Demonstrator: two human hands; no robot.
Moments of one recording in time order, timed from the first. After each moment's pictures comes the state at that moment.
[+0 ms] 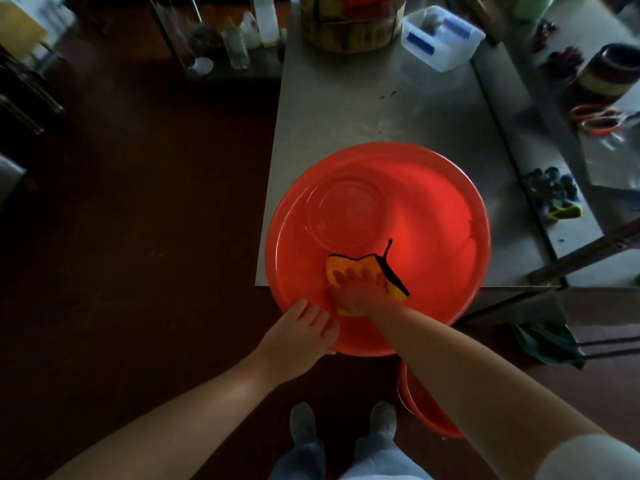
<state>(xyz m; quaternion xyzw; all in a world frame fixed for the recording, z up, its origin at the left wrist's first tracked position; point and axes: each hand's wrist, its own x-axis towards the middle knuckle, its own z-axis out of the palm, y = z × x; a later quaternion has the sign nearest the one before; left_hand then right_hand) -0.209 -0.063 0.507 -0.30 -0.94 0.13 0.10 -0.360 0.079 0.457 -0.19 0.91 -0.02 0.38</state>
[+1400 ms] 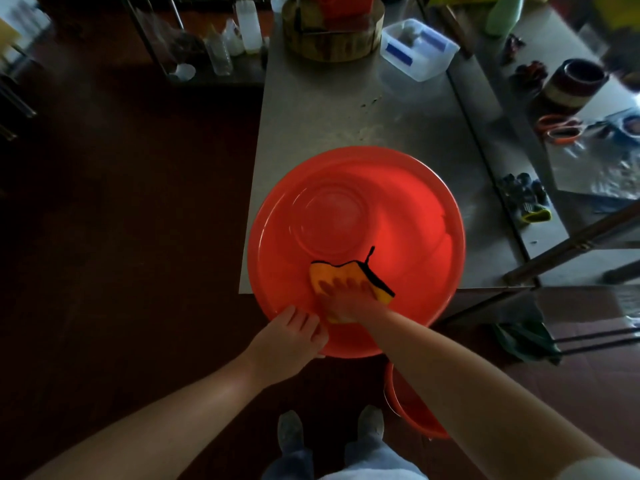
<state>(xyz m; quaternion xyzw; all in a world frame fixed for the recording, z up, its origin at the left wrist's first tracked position) -0.221 -0.056 0.504 -0.33 -0.93 0.13 0.10 -0.352 0.096 0.481 -0.27 0.89 0.05 0.37</state>
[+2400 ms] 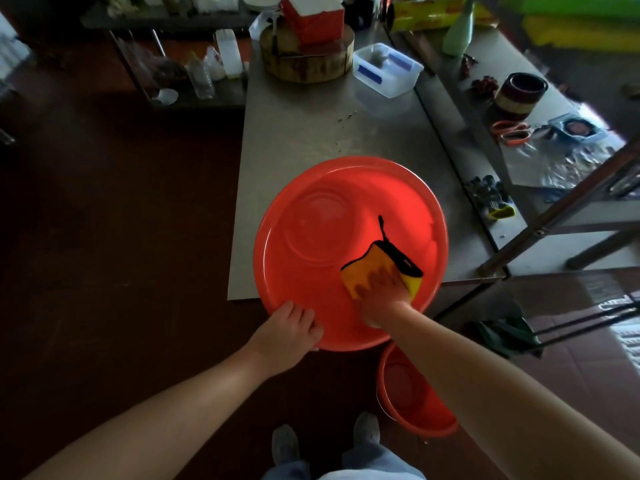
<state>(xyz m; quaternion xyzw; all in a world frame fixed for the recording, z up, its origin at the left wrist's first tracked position) -0.223 -0.040 0.511 -0.35 -0.92 0.17 0.05 -0.342 0.179 0.496 -0.18 0.92 0.19 0.28</state>
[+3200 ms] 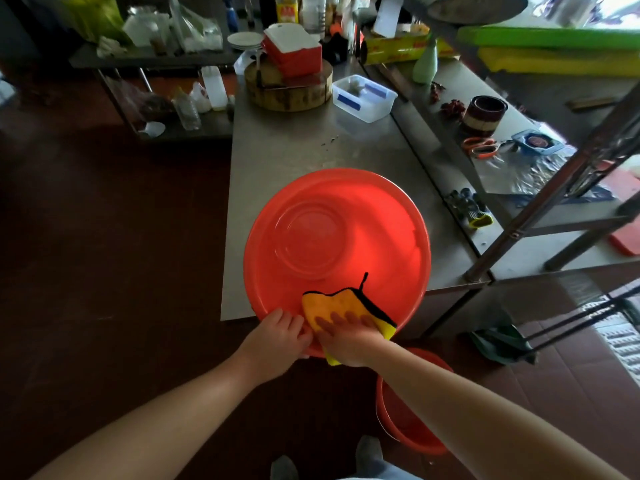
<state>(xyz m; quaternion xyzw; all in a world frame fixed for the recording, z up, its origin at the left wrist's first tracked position) -0.229 -0.051 0.525 -0.36 -0.91 0.19 0.02 -0.277 0.143 0.515 -0.23 0.91 0.05 0.35</state>
